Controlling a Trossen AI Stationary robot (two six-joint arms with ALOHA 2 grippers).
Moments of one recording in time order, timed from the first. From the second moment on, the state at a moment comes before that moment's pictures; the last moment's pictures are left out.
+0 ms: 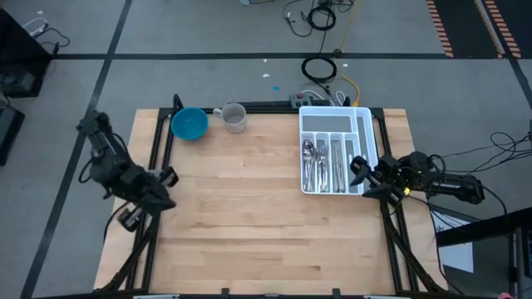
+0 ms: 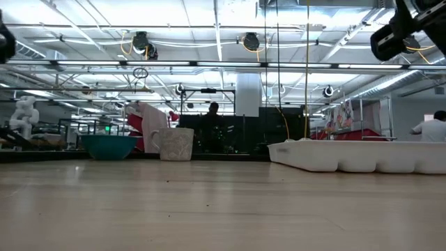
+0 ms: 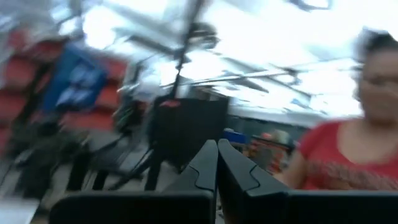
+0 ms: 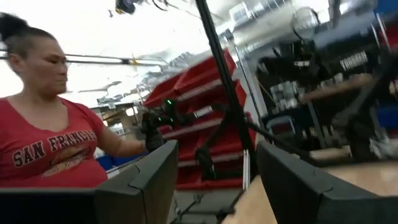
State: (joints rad) left arm -0.89 0.57 0.50 0.52 -0.45 -0.08; right arm -0.12 0.00 0.04 0.43 -0.58 0.60
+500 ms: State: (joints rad) left arm -0.69 0.20 0.33 0.25 -0.23 -0.05; right arm -0.12 0.00 0.04 0.59 -0.73 0.56
